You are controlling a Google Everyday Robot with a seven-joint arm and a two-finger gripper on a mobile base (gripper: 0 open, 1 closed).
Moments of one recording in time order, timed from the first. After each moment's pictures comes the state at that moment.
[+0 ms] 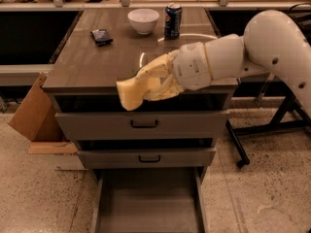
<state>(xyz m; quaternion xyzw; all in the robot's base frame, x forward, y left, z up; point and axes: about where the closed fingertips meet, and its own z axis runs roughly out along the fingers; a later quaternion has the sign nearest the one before) 0.520 0.016 0.917 -0.83 0.11 0.00 0.55</state>
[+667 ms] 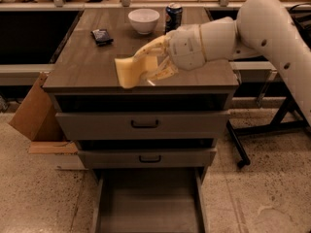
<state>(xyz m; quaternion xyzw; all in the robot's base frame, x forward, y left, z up) 0.571 0.019 0.937 -0.81 0.14 0.00 0.57</state>
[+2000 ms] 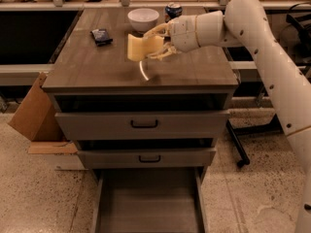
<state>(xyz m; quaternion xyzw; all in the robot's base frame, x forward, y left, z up) 0.708 -0.002 0.916 -0.75 0.30 0.03 0.58</state>
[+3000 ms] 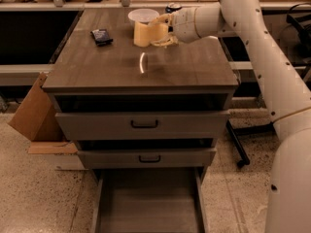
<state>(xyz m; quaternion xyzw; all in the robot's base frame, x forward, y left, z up) 0.770 -0.018 0.910 -0.74 0.36 0.00 0.56</state>
